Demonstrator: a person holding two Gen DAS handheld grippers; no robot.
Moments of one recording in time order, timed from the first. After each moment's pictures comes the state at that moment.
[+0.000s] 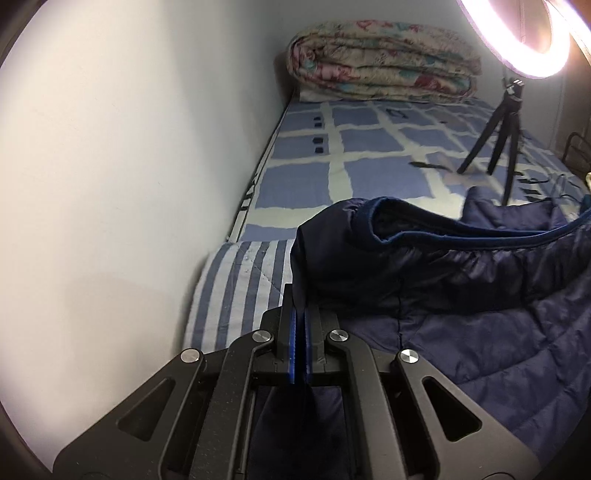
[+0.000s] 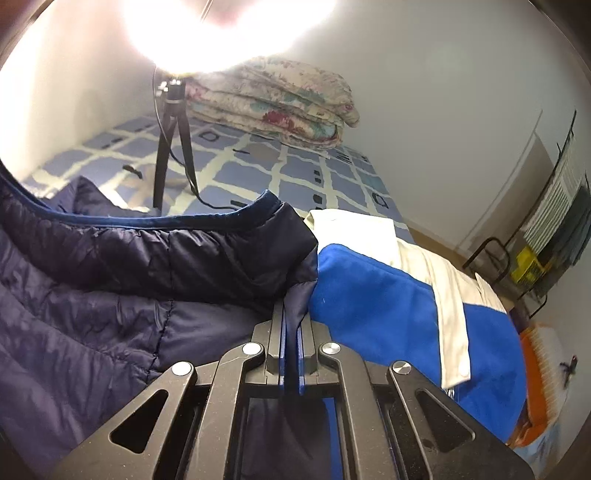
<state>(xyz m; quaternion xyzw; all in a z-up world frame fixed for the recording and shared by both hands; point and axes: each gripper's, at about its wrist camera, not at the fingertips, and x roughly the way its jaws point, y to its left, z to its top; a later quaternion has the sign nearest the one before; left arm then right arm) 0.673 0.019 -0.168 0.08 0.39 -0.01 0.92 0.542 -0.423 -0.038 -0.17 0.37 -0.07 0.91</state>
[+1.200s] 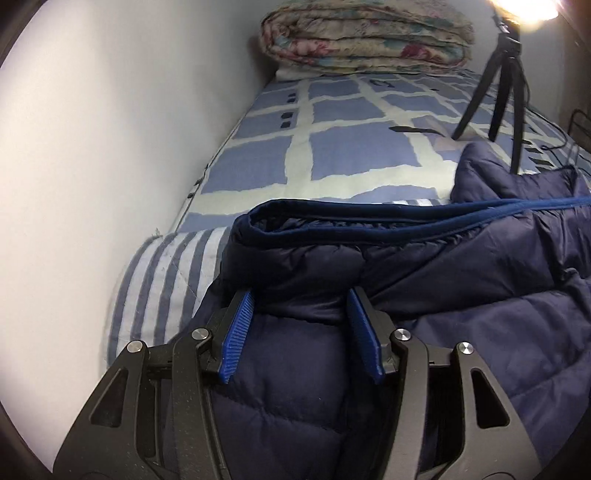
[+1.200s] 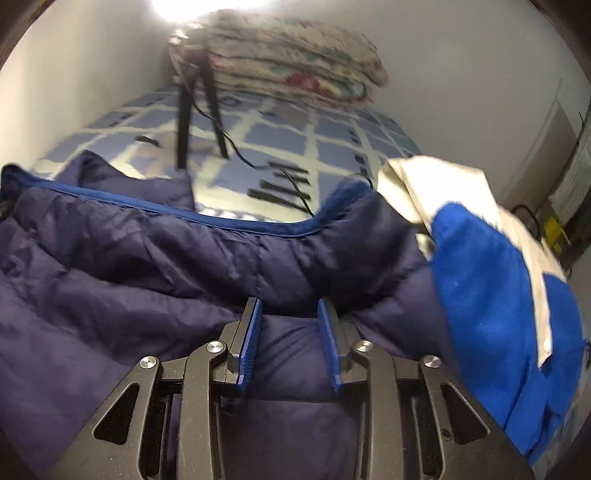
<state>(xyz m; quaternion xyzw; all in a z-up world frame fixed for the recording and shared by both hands) 0.701 -0.043 -0.217 0.11 0.41 -0.01 0.91 0.570 -0.399 -0.086 -0.10 0.43 -0.05 0.89</state>
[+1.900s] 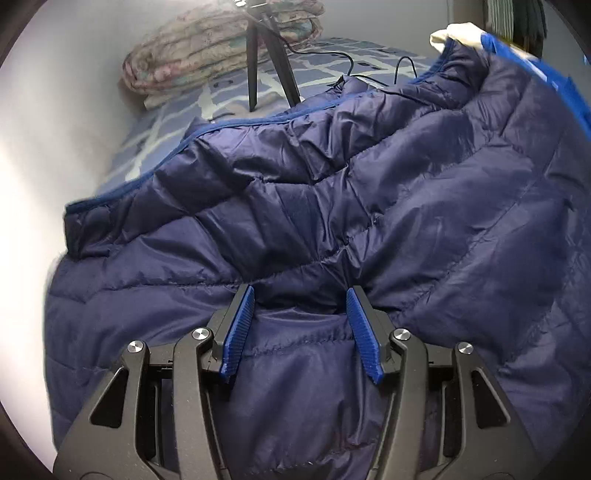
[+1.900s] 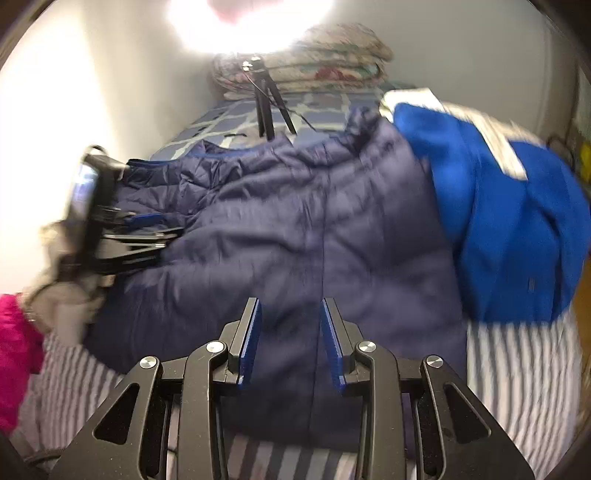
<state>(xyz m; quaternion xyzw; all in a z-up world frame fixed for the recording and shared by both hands) 0.578 -0.184 -0.223 0.20 0.42 -0.18 0.87 0.365 -0.391 -0.045 0.07 0.46 0.05 0.89</state>
